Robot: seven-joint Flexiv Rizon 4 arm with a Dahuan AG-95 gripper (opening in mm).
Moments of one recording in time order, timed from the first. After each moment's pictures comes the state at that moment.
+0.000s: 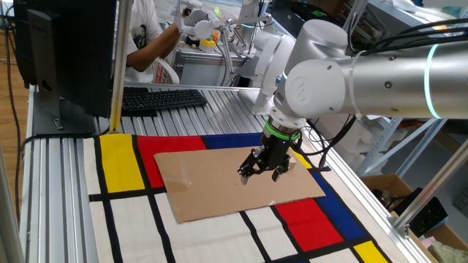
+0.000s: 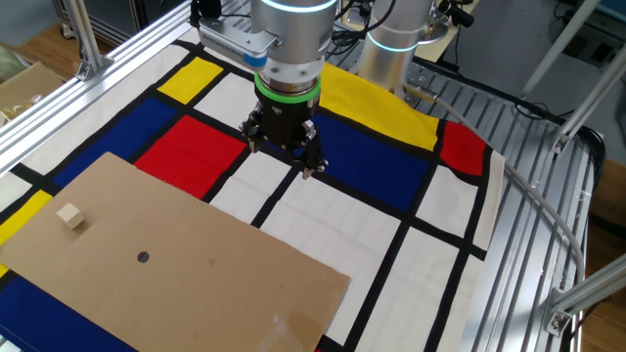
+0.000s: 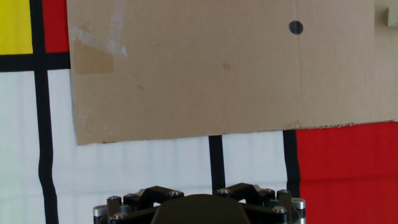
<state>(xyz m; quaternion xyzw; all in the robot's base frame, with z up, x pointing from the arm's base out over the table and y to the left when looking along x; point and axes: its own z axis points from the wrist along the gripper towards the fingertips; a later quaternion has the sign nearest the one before) 0.500 0.000 0.170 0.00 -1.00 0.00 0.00</state>
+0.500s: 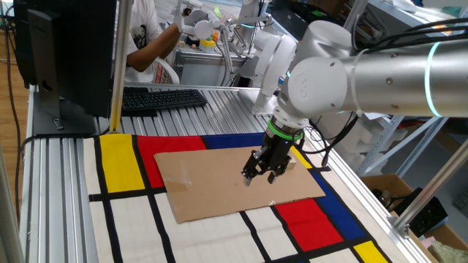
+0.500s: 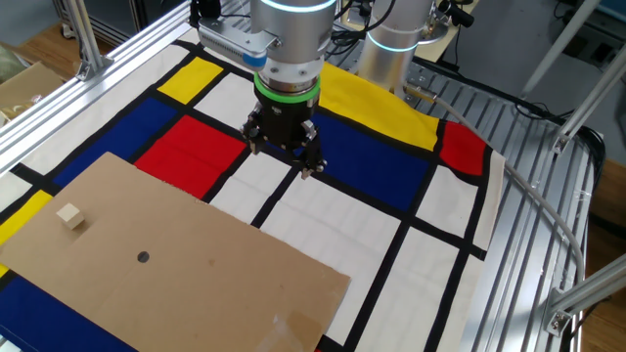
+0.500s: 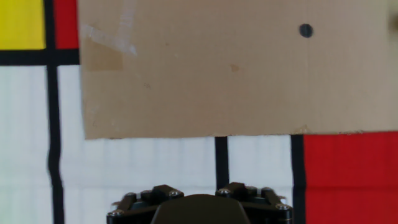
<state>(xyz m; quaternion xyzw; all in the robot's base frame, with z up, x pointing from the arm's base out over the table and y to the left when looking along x) 0.500 0.000 0.170 0.03 -1.00 -0.03 0.00</state>
